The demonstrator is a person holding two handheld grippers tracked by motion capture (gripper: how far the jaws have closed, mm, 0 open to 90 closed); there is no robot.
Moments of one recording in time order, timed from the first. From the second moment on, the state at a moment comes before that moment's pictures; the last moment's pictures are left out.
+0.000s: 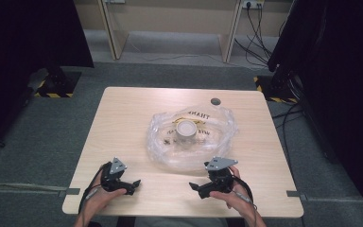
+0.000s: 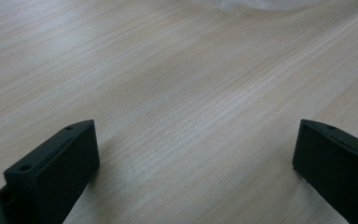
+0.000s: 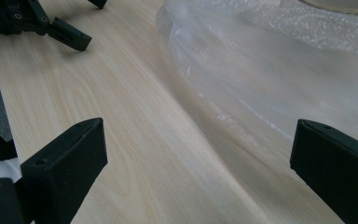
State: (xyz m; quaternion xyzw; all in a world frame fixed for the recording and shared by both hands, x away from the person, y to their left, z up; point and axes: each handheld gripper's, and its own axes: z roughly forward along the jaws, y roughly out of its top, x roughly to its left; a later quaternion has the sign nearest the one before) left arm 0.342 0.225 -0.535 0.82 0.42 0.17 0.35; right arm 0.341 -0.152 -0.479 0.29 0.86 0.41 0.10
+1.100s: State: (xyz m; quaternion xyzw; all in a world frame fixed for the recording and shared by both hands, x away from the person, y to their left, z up) left arm 0.342 0.225 -0.535 0.82 0.42 0.17 0.35; right arm 0.330 -0.179 -0.492 0.33 0.85 0.41 0.09
